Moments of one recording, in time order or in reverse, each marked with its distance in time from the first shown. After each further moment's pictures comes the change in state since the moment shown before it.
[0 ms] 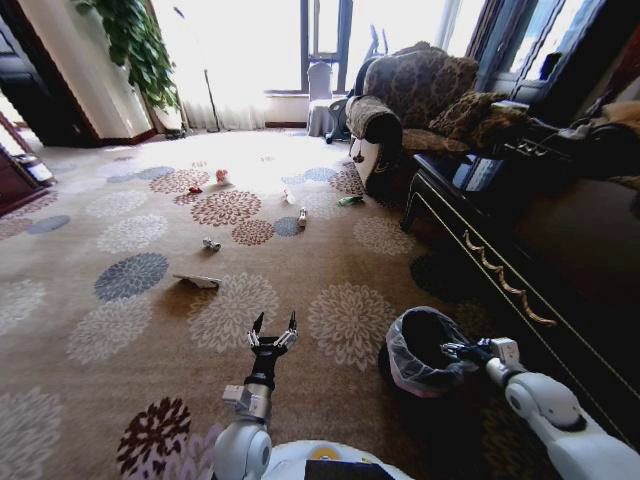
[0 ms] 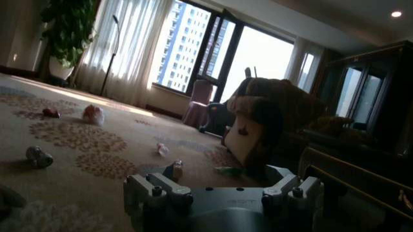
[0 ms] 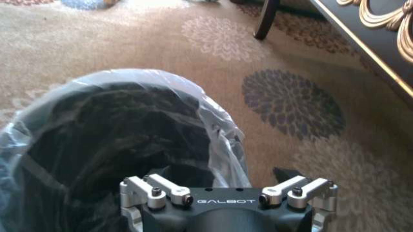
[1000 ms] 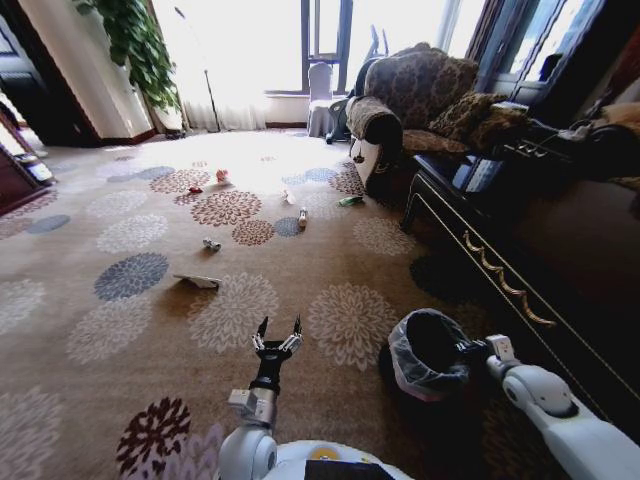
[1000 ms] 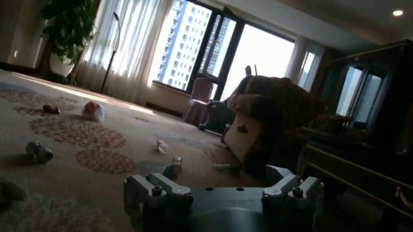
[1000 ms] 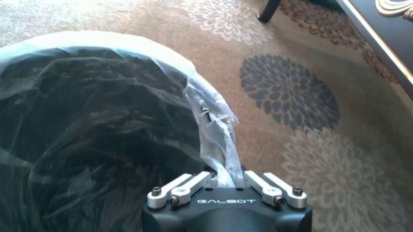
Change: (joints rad) left arm 0.017 -0.017 0.019 0.017 0.021 -0.025 -0.004; right arm 0.049 -0.055 -0.077 -0.054 -0.045 -0.065 0.001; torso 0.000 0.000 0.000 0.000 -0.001
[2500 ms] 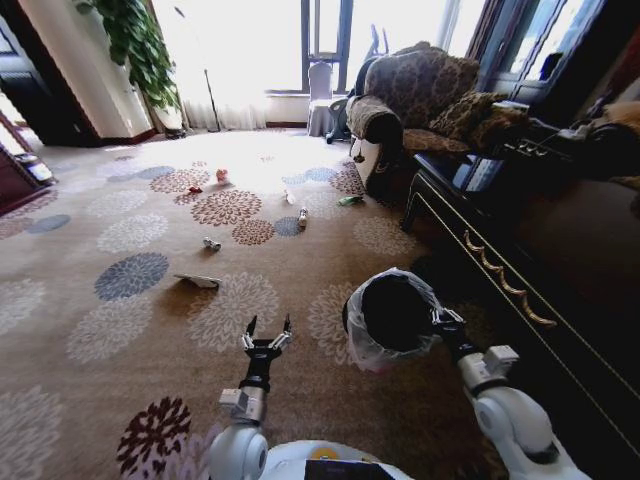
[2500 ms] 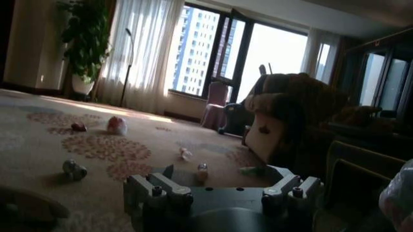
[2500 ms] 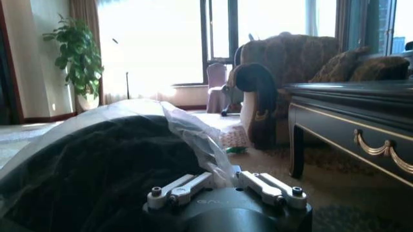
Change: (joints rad) left arm -0.010 0.049 -0.092 -0.014 0.008 0.015 -0.039; right arm -0.141 0.434 0.105 0.425 -0.063 0.463 -0.001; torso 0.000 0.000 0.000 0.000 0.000
